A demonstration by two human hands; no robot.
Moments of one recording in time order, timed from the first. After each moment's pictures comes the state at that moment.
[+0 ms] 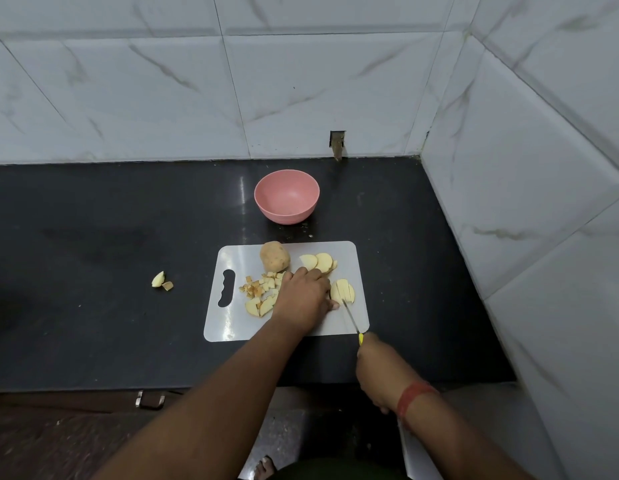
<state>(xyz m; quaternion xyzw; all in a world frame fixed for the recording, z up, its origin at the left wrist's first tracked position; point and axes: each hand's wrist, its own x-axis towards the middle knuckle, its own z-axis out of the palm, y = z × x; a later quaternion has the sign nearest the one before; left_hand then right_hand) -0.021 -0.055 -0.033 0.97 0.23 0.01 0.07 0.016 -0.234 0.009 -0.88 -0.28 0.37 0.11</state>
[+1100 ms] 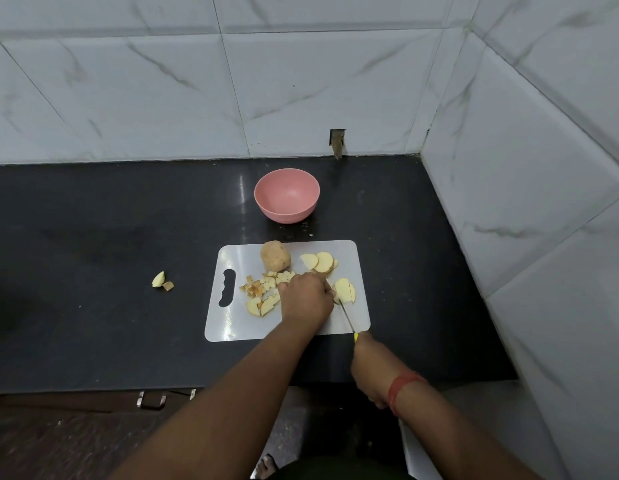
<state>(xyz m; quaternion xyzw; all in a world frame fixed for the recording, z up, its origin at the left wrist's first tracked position) -0.010 -0.071 -0.025 0.88 0.42 0.04 0.22 0.008 -0.214 0.015 -0.70 -0.51 0.29 -0.42</state>
